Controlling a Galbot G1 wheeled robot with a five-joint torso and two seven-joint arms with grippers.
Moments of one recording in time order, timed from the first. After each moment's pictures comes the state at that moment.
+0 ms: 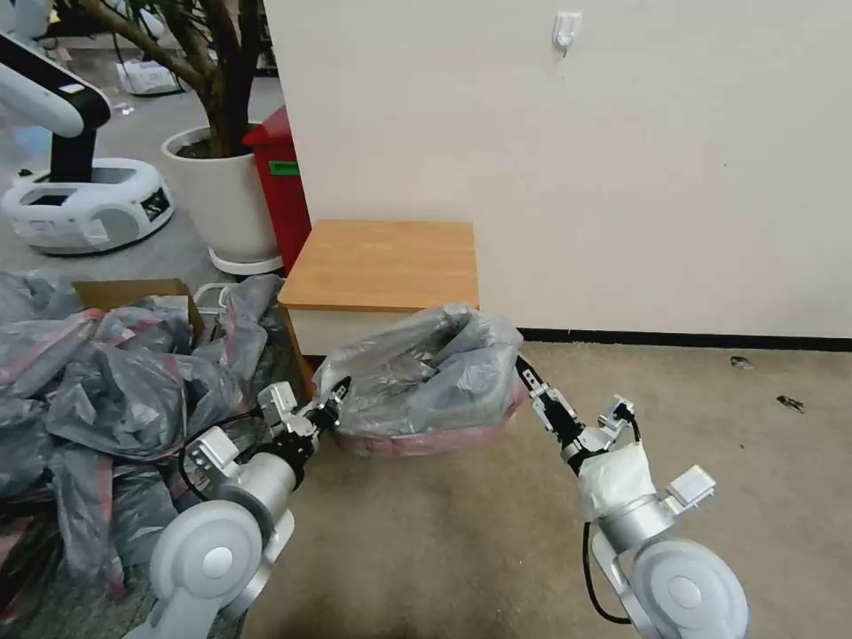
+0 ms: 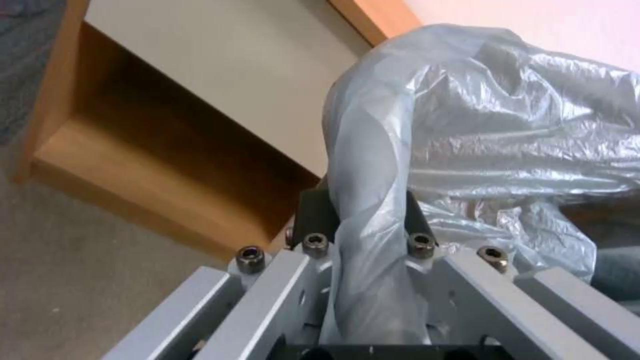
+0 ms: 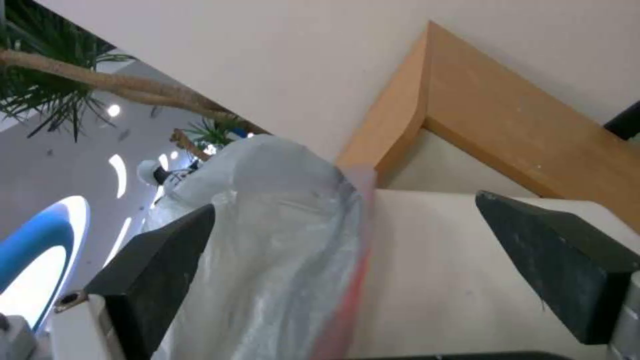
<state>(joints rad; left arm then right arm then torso) 1.44 -1.21 -0.49 -2.24 -1.21 0.39 -0.38 -1.58 1.35 0.50 2.21 1.20 -0.22 -0.09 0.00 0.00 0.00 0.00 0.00</state>
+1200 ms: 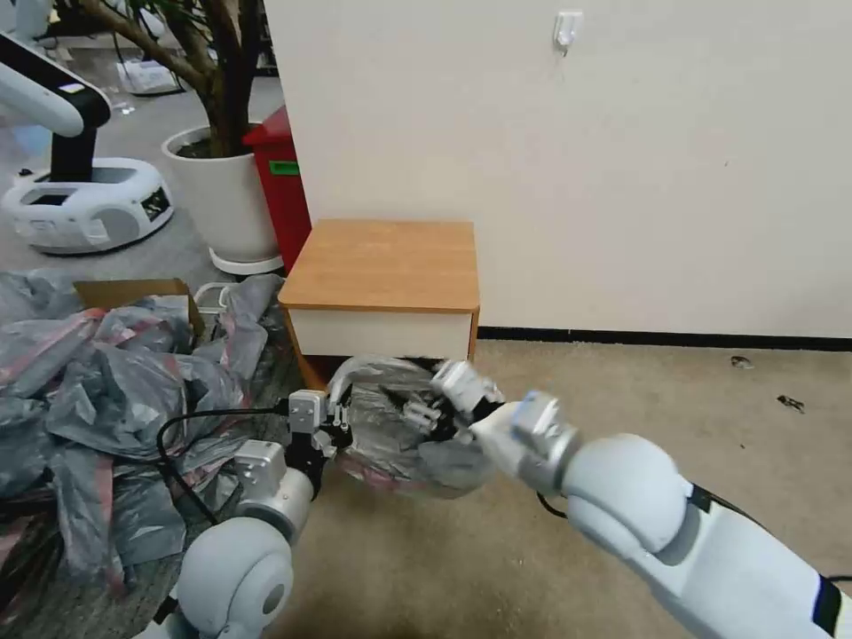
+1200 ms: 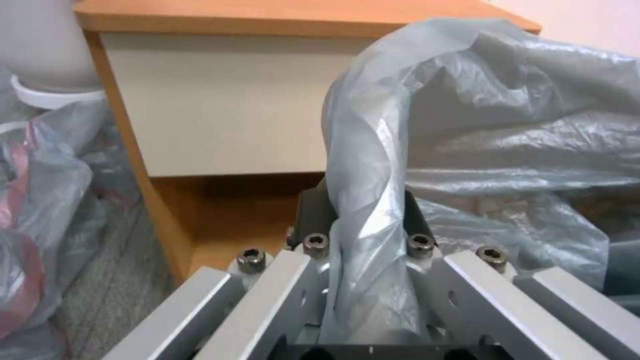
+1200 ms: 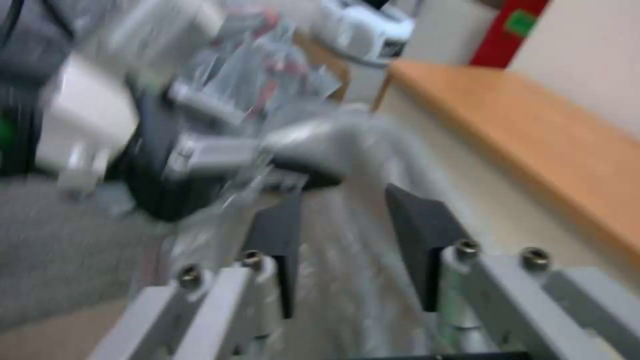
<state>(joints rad) 1.45 -1.12 -0.31 -2.28 -0.47 0.42 -0.31 -0.80 0.92 -0.24 2.23 0.29 -0.62 -0.15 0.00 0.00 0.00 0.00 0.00</state>
